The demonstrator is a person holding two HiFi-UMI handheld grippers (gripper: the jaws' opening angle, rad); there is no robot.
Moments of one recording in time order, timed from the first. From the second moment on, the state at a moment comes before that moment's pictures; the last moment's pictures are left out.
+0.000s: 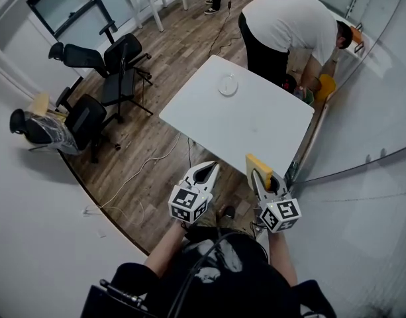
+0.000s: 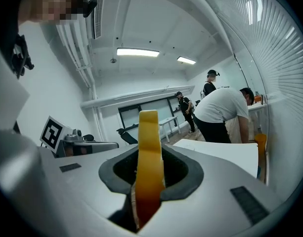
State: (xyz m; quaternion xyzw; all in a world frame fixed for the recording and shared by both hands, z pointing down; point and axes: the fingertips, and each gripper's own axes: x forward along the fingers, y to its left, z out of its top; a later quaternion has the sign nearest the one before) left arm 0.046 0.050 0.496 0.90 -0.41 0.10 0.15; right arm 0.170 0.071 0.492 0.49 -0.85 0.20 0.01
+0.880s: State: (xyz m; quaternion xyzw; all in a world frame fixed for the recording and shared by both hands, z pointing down) left arm -0.015 -0.111 0.522 0.91 -0.36 0.10 0.17; right arm 0.108 -0.080 0.507 0.53 -0.82 0.20 0.05
